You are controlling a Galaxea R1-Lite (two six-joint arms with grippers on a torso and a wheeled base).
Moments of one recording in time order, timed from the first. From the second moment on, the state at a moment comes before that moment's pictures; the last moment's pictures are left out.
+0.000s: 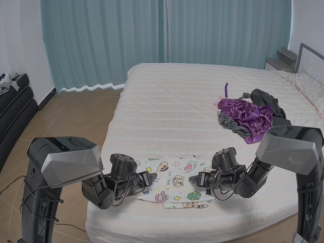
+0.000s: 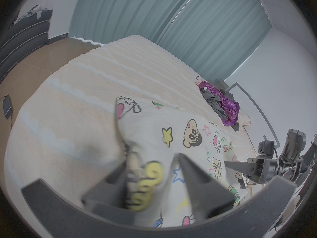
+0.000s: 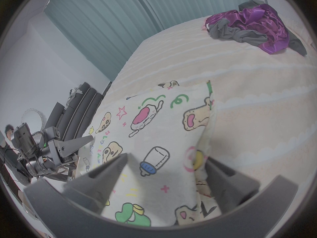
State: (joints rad) left arm -0.49 2.45 -0.83 -1.03 -0.05 -0.65; right arm 0.50 2.38 -0.84 -0.80 0.05 0.56
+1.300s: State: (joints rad) left arm -0.53 2.38 -0.79 -1.05 -0.01 -0.81; right arm 0.49 2.31 -0.73 -0.93 -0.05 0.84
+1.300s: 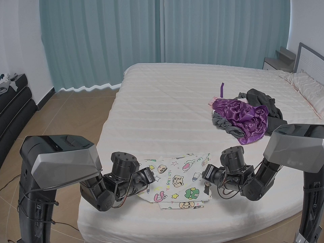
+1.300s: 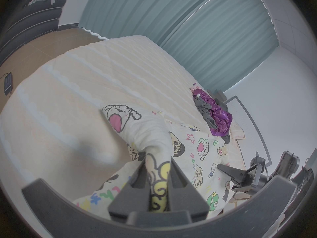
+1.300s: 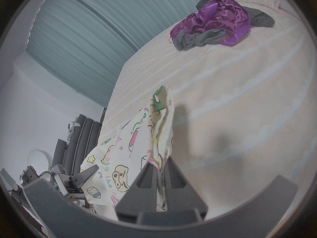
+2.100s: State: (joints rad) left arm -0.54 2.35 -0.77 -1.05 0.01 -0.84; right arm 0.48 2.27 -0.71 -0.93 -0.05 0.84
